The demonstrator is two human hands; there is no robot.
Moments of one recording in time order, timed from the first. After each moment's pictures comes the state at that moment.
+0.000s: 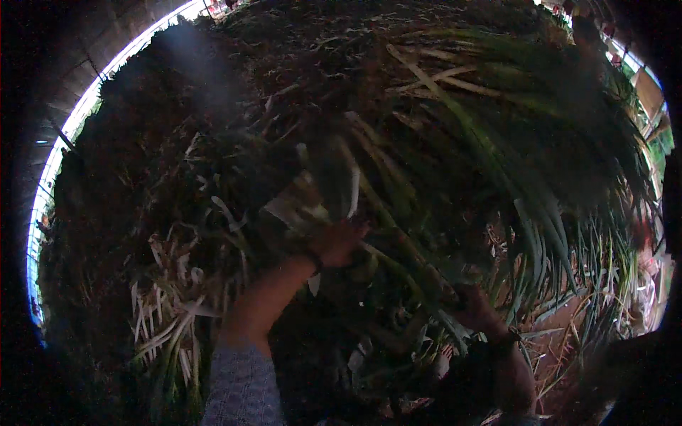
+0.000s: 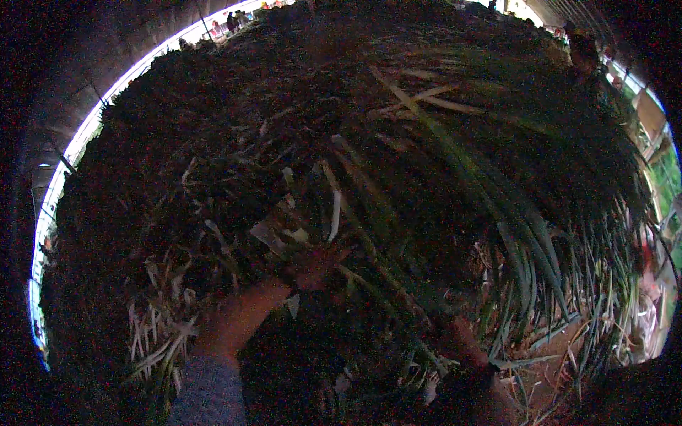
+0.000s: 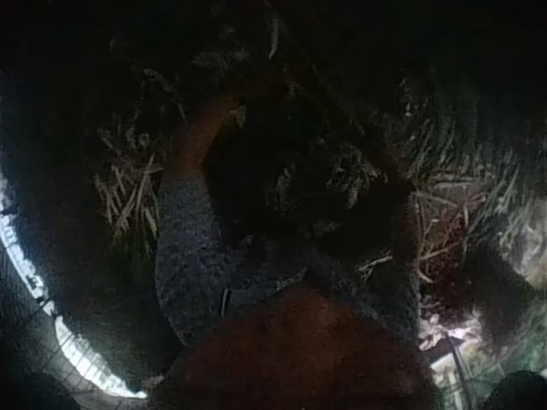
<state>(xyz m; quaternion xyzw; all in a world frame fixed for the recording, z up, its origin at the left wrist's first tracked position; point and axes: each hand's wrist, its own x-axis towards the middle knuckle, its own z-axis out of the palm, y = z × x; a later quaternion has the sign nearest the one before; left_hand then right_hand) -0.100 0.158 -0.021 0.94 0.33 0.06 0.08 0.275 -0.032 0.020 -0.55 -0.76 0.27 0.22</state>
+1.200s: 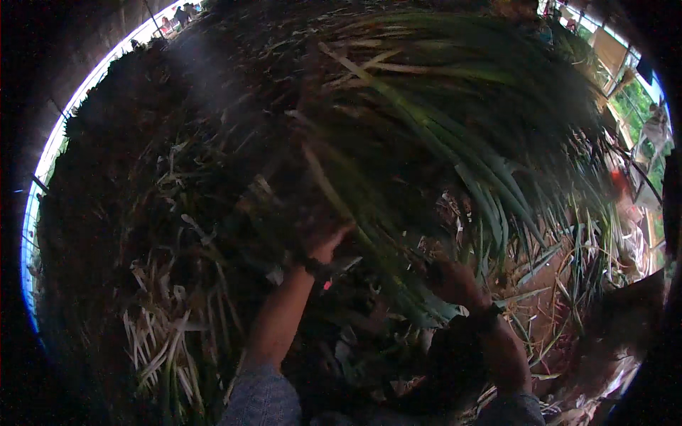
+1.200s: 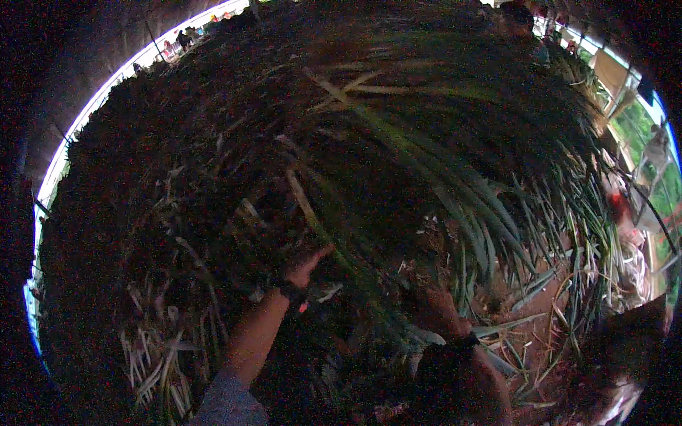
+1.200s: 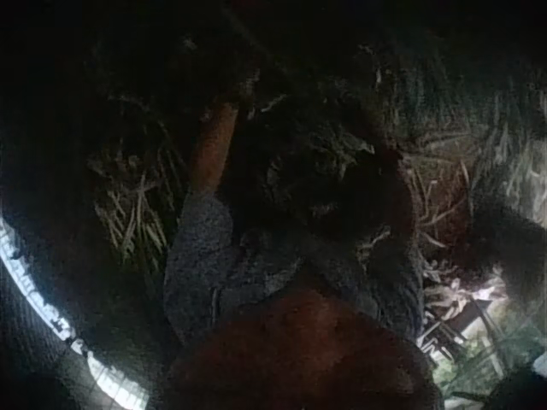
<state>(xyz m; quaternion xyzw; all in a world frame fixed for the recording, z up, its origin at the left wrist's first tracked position) -0.006 0.116 -0.017 0.74 0.41 0.31 0.43 0.293 -0.064 0.068 -0.70 -0.67 0.23 0.11</state>
